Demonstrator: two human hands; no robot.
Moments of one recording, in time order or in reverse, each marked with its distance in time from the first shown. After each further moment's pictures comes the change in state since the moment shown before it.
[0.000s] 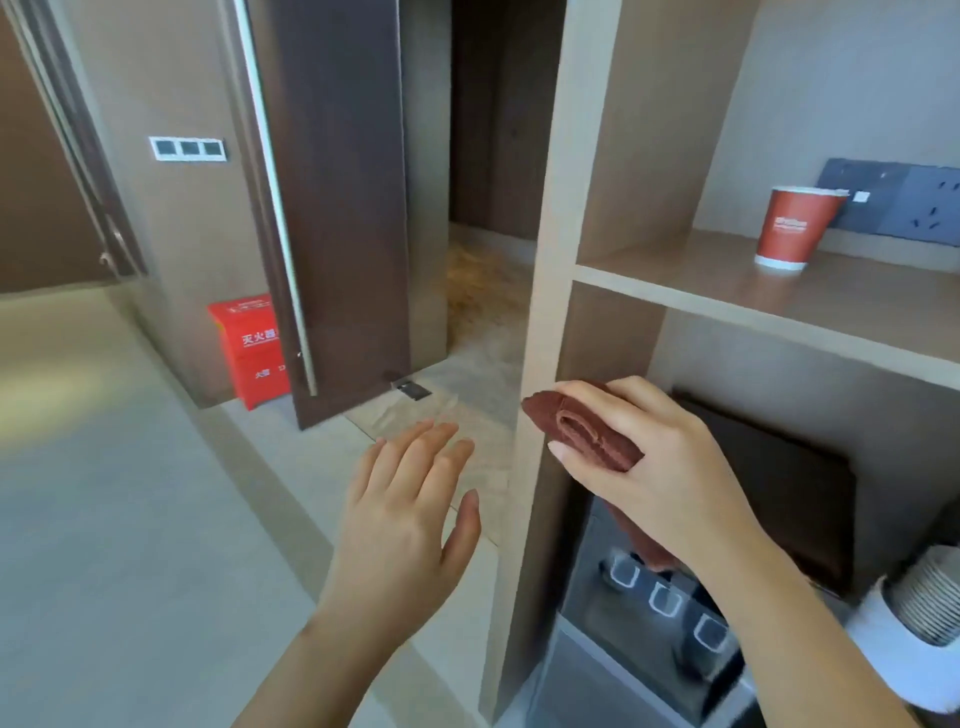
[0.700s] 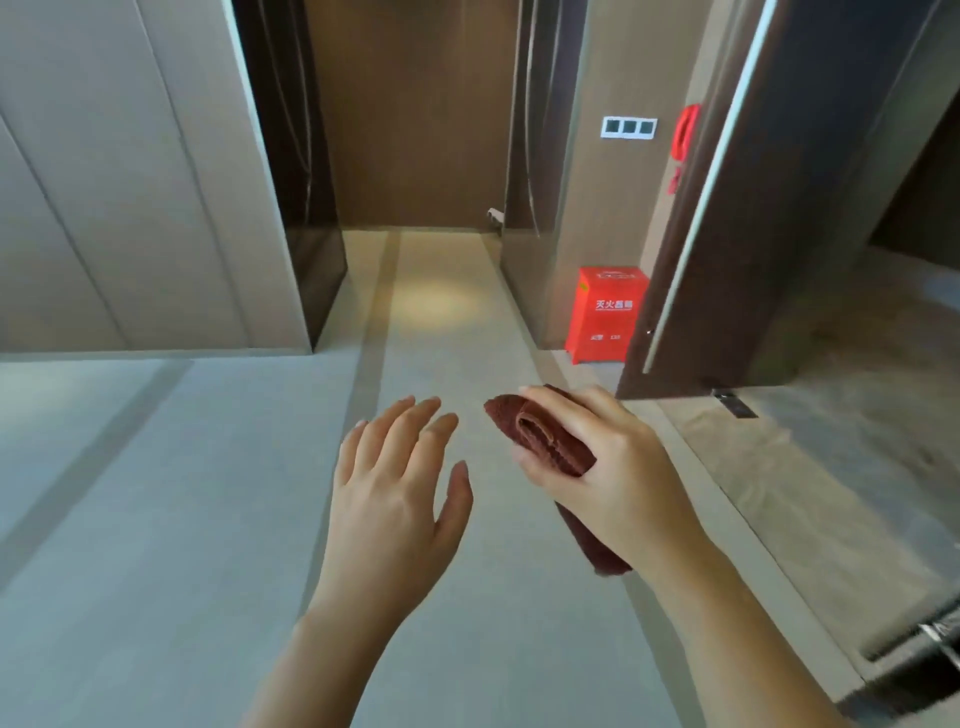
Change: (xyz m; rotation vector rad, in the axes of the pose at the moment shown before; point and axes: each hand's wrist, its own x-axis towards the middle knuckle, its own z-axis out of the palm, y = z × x) left_hand -0.290 -0.259 -0.359 0.496 0.140 -0.614; right_hand -0.019 -0.475 0.277 0.505 -0.262 -0.460
